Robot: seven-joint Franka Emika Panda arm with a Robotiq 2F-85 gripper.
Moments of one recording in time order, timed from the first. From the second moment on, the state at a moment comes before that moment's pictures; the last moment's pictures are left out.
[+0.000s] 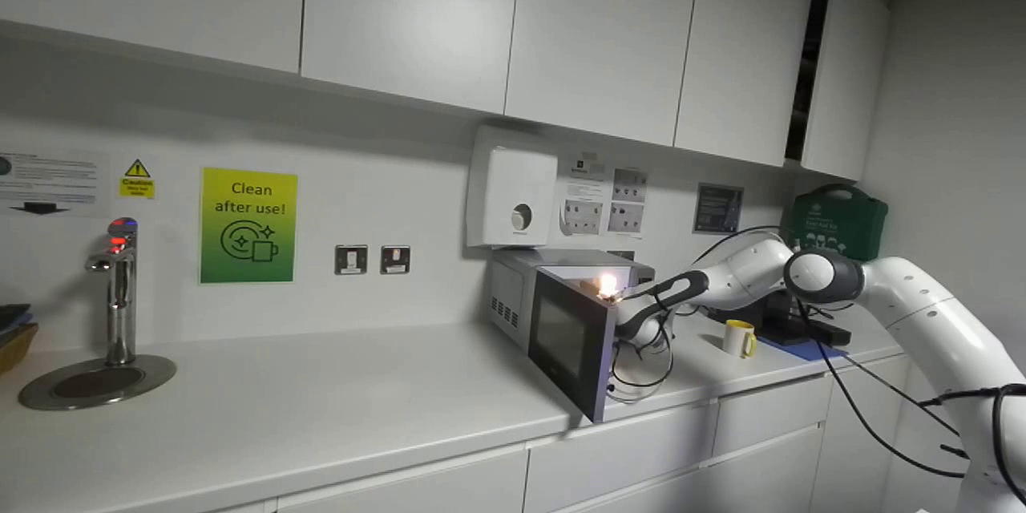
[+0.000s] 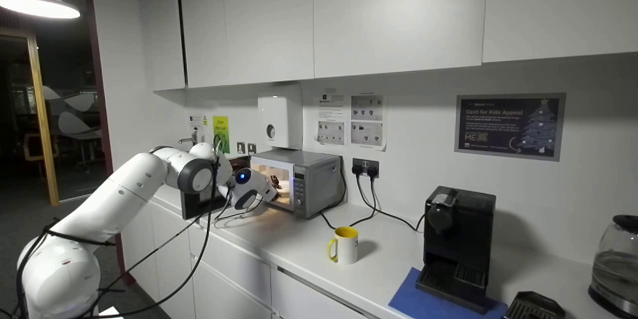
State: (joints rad) arm -0.02 0.83 0.33 -1.54 0.29 3.45 0.89
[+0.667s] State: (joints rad) arm -0.11 0.88 0.43 -1.52 0.19 3.45 0.89
